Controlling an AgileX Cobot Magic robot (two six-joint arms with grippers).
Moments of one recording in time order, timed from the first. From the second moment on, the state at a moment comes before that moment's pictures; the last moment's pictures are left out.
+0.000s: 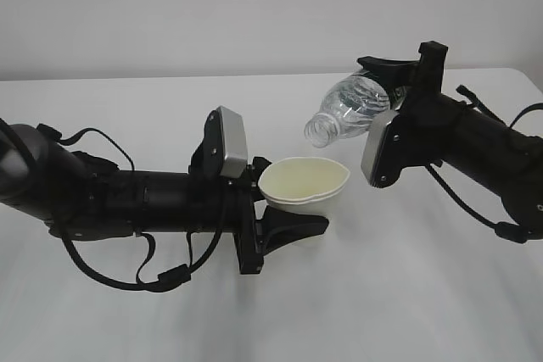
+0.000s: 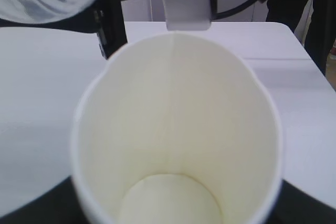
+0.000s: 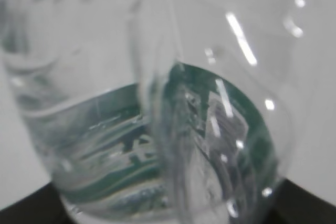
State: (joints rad) left arm -0.49 2.15 -0.95 1.04 -1.11 -0.37; right arm 0.19 1.95 -0.77 -0.38 -1.12 -1.29
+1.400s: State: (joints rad) left arm -0.49 2.15 -0.95 1.02 -1.09 -0.37; right arm 0.19 1.94 -0.77 -0.38 -1.12 -1.33
